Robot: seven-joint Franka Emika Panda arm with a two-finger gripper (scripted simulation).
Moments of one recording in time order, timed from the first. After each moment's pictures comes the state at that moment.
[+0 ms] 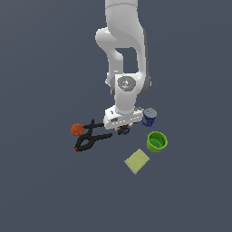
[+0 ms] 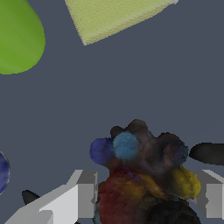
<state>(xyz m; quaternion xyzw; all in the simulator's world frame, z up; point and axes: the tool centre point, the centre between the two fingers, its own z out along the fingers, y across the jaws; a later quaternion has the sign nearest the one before) -0.051 0.038 0.065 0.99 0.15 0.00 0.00</state>
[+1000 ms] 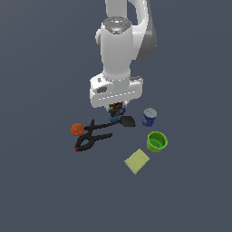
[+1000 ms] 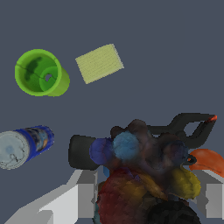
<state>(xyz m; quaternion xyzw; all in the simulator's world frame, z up) -0.040 0.002 0.239 0.99 0.15 0.00 0.00</state>
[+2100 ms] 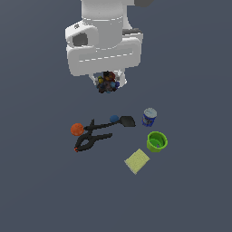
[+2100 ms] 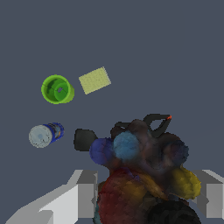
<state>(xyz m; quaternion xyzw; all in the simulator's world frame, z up) -0.023 -0.028 0.383 0.99 0.15 0.00 0.00</state>
